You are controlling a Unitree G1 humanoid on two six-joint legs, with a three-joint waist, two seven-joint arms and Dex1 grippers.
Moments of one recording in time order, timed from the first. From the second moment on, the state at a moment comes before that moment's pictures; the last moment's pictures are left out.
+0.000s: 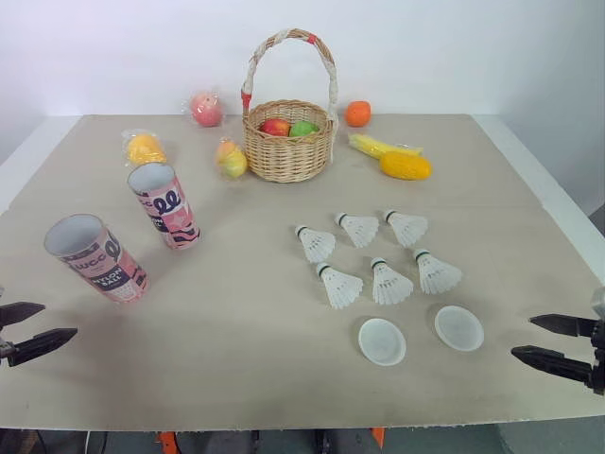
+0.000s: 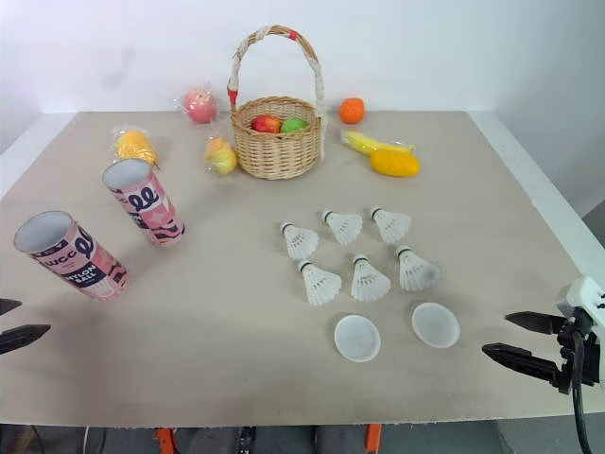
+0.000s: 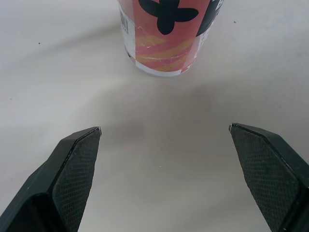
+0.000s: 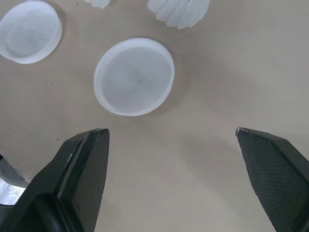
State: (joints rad) left arm 0.38 1.03 0.75 -0.05 -0.48 0.58 -1.17; right arm 0.35 -1.07 -0.66 -0.01 0.48 0.50 1.33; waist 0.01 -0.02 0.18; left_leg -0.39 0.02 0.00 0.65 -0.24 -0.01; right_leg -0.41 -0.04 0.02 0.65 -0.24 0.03
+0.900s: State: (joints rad) left arm 0.27 0.38 0.59 -0.14 -0.45 0.19 -0.77; right arm -0.52 -0.66 0.04 -0.41 0.74 0.62 1.04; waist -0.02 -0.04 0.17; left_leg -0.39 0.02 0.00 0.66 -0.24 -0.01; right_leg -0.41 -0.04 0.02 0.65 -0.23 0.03
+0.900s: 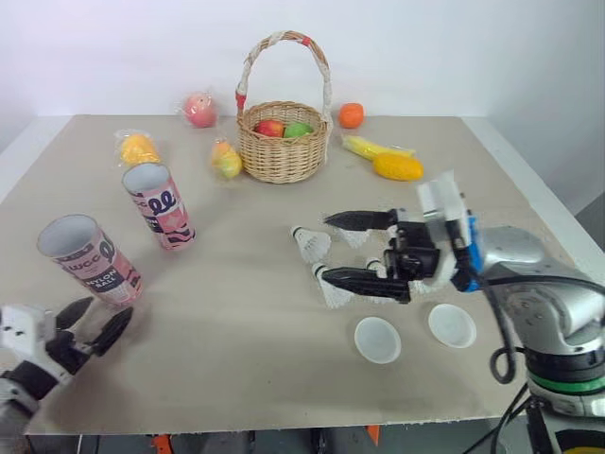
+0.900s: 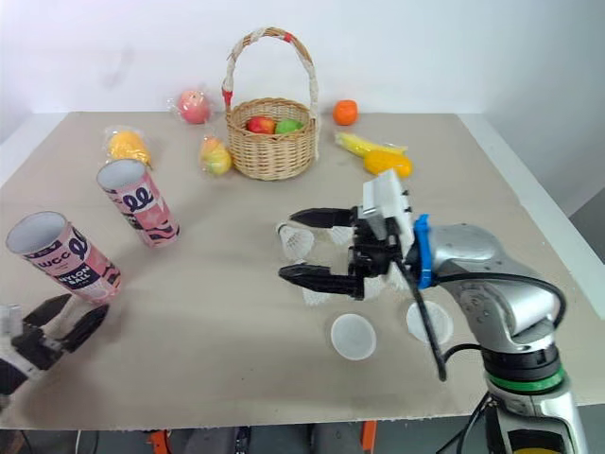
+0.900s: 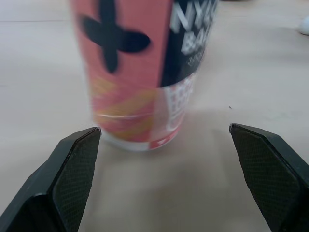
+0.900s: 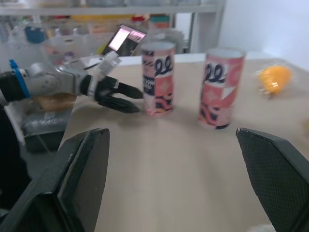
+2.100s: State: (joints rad) left arm -0.11 0.38 0.43 0.29 -0.34 -0.16 -0.57; right arm -0.55 -0.47 0.19 -0.23 0.51 0.47 1.04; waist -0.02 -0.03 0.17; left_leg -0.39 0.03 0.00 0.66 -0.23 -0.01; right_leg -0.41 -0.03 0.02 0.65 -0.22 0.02
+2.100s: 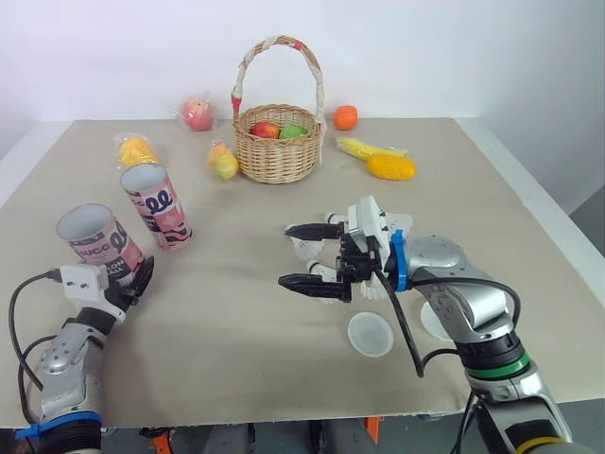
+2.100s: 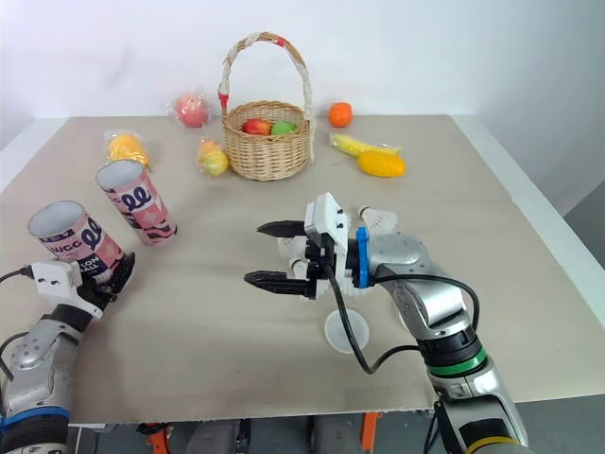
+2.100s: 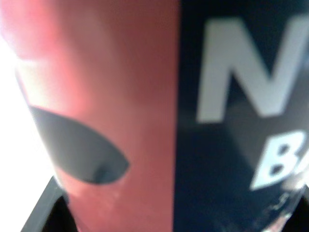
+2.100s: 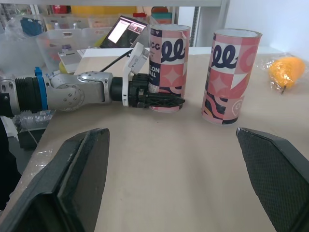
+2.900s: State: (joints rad) left arm -0.01 1.24 0.13 -0.20 -0.43 0.44 -1.28; right arm 0.13 -0.54 -0.01 -0.72 0.62 0.64 0.63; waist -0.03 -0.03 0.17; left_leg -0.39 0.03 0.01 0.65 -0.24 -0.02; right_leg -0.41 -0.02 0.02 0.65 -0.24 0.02
